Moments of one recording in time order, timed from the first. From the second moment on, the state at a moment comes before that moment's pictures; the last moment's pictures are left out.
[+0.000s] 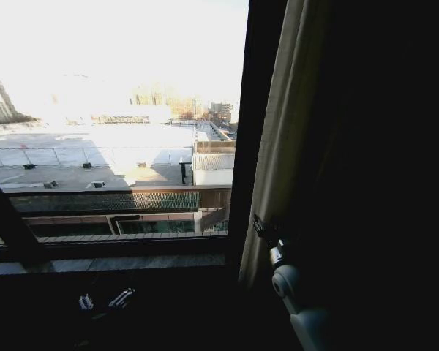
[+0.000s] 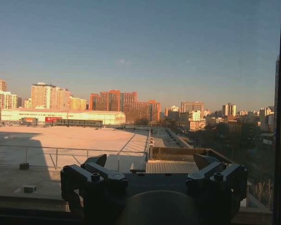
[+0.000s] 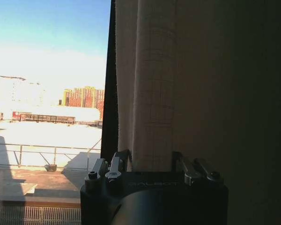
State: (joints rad) left arm 1.95 -1.54 -0.79 -2.35 -0.25 -0.12 0.08; right arm -1.06 1.23 0.34 1.92 0.26 -0.25 0.27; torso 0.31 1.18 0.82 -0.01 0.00
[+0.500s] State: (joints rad) left arm 1.95 -1.55 -0.79 -2.35 -0.25 -0.12 0.08; right arm -1.02 1.23 0.34 1.89 0.28 -0.24 0.27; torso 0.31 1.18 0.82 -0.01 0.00
